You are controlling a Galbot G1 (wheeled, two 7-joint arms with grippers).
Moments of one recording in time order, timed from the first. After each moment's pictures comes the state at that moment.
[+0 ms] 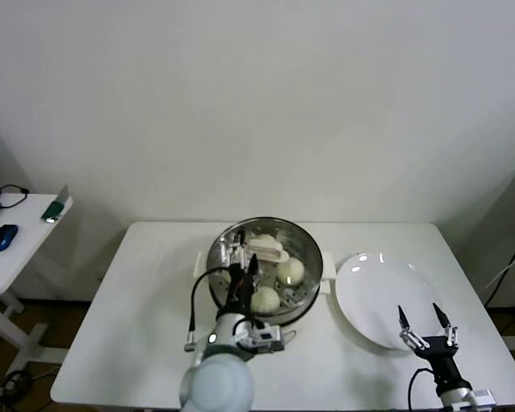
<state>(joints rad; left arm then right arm) 1.21 -1.43 0.03 -2.07 1.35 0.56 0.21 -1.60 1.19 0.70 1.68 0.40 0.34 -0.13</state>
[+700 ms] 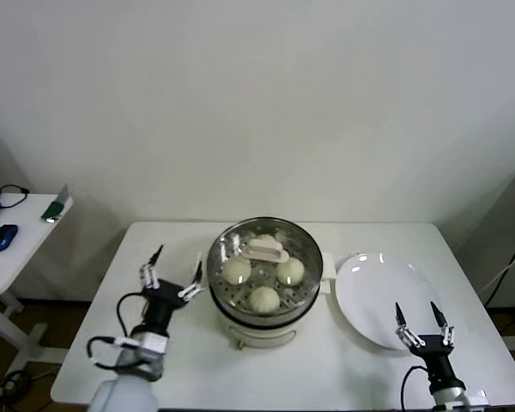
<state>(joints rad) 1.48 -1.32 -0.43 -2.14 0.30 0.21 -0.05 -1.59 1.22 0.67 1.68 0.39 0.37 -0.10</state>
